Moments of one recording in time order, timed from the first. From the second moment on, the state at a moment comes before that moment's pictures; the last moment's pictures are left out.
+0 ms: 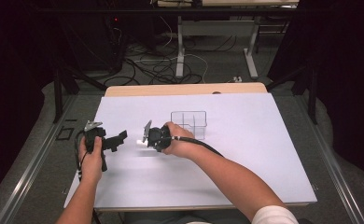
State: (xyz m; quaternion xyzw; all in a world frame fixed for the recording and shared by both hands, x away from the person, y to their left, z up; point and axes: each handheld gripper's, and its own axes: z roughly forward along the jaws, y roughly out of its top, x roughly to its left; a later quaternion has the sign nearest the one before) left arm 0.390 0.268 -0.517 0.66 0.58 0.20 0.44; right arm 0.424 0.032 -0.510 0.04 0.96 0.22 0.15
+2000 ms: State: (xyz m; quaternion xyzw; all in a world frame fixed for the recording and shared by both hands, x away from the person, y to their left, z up) left arm 0.364 0.193 -0.466 0.64 0.49 0.07 0.59; right arm 0.377 -0.025 -0.480 0.19 0.81 0.52 0.20
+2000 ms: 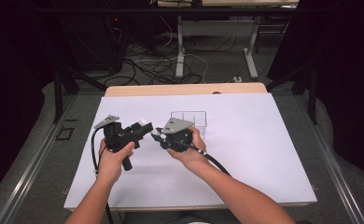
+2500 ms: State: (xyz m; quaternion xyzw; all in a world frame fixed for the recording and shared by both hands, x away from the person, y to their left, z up) left arm 0.366 0.195 -0.471 0.61 0.51 0.04 0.61; right arm 0.368 -0.020 -0.485 0.19 0.81 0.53 0.18
